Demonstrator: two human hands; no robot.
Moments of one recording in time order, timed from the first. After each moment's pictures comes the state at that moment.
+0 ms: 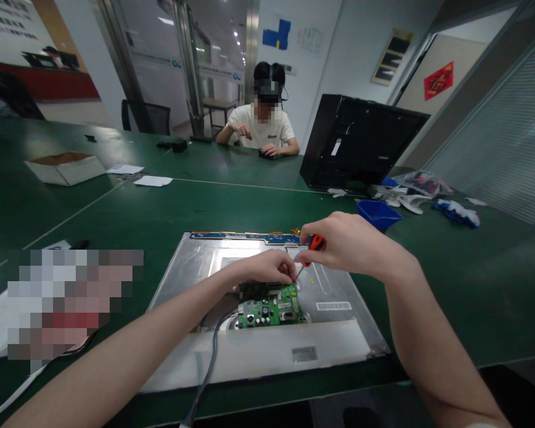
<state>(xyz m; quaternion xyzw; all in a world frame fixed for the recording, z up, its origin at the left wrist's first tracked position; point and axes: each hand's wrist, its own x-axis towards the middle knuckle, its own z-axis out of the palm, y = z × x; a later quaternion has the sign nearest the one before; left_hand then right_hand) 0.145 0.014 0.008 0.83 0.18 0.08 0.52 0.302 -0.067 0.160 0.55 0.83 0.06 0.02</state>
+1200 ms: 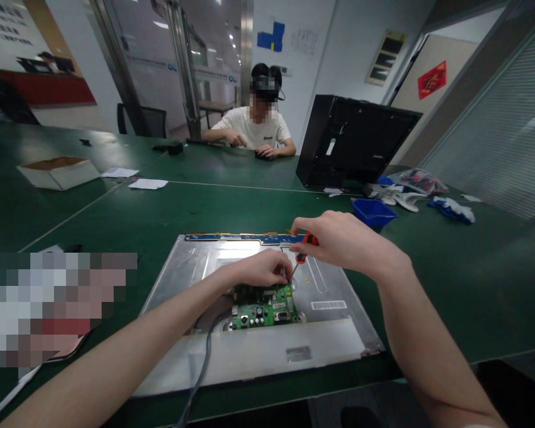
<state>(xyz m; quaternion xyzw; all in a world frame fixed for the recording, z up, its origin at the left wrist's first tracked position) 0.145 0.010 0.016 0.90 0.15 0.11 0.39 0.307 -0.069 0.161 0.55 0.84 0.06 0.03</state>
